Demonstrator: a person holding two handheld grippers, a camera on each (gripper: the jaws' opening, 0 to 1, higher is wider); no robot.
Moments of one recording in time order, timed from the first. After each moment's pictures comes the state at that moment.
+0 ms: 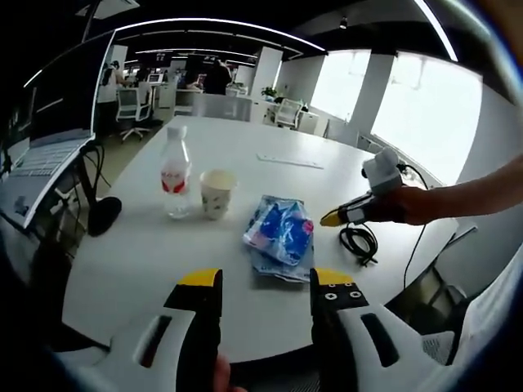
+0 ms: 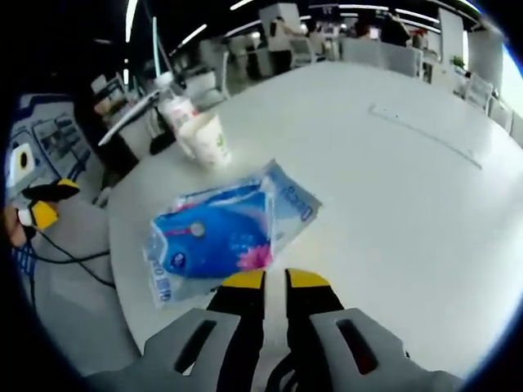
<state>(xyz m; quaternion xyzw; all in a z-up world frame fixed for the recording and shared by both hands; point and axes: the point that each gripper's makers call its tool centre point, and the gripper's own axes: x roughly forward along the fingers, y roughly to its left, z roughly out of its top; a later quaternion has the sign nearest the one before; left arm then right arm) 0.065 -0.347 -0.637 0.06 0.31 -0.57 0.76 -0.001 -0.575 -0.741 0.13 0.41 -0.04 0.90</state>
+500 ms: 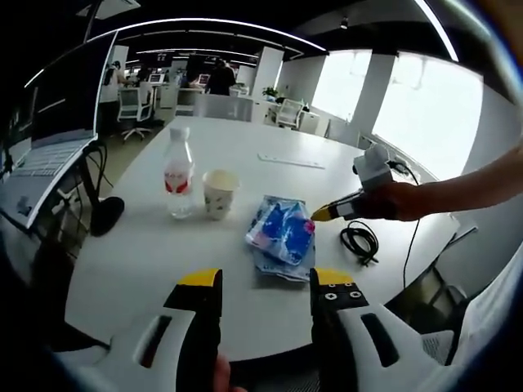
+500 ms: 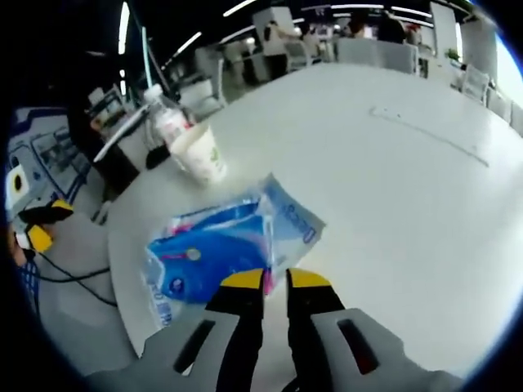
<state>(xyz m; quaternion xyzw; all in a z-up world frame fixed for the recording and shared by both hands) 0.070 -0.343 -0.633 0.07 0.30 -0.57 0.76 0.021 -0.580 -0.749 0.16 0.40 -0.05 0.90</state>
